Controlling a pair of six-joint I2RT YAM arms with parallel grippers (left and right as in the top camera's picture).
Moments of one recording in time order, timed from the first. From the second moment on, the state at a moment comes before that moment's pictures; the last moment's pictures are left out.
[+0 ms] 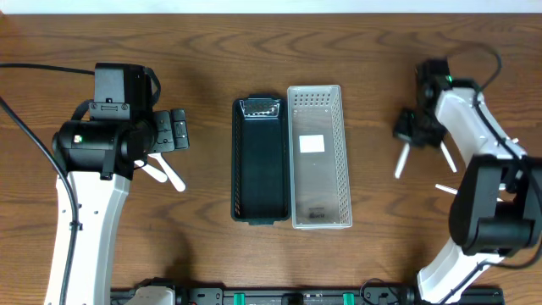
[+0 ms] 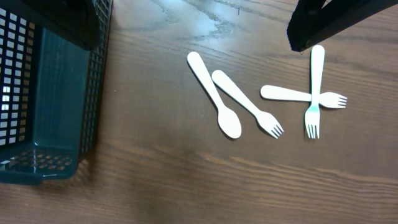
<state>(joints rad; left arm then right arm) -0.06 1.30 1.42 -1.19 -0.12 -0.15 0.00 1.89 1.42 -1.00 0.06 0.40</state>
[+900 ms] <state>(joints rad) -0.06 1.30 1.42 -1.19 -0.12 -0.15 0.52 2.10 1.60 -1.02 0.03 0.53</state>
